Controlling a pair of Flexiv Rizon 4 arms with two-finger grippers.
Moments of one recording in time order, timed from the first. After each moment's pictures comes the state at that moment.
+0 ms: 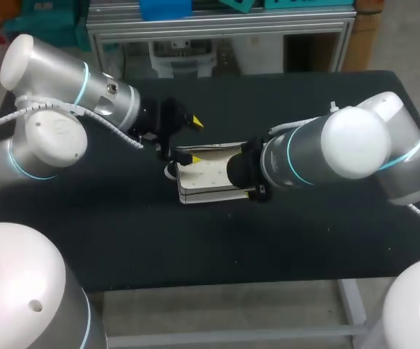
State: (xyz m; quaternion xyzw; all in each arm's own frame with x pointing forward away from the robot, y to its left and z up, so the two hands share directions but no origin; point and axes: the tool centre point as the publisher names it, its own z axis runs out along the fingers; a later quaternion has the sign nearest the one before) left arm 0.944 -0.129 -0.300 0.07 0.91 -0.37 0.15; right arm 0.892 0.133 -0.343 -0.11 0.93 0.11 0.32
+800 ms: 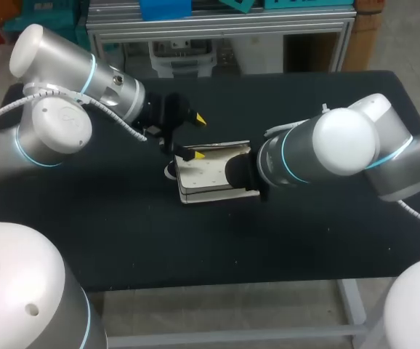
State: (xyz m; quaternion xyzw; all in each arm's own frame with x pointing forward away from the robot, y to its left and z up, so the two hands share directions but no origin) left arm 0.961 -0.134 -0.306 0.07 0.92 -0.37 0.13; right arm 0.913 0.136 -0.371 -0.12 0.94 0.10 0.31
